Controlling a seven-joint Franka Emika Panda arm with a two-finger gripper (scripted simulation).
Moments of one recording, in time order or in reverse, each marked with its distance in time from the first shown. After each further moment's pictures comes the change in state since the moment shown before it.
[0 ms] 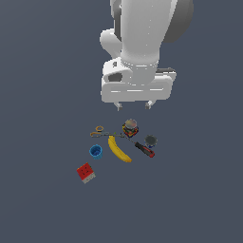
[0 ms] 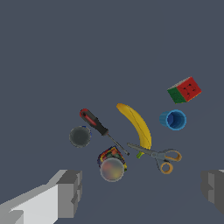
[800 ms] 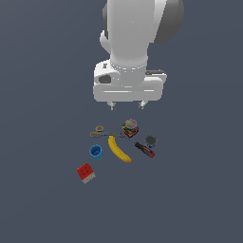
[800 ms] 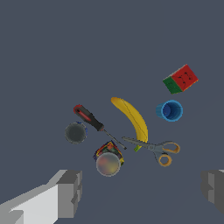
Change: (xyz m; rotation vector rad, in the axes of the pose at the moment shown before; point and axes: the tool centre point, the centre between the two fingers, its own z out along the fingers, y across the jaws) arm -0.011 0.021 0.007 0.021 -0.031 0.055
